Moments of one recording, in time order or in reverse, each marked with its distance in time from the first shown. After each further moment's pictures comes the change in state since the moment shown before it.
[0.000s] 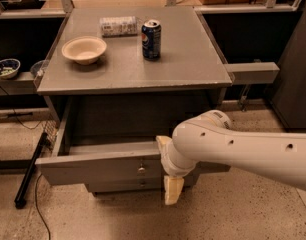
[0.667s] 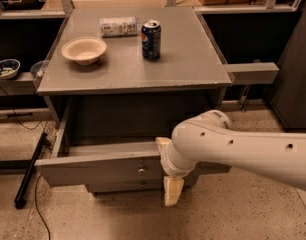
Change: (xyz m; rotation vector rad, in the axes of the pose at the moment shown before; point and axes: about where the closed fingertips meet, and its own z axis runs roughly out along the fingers) arm 0.000 0.000 -0.002 0.000 0.000 0.000
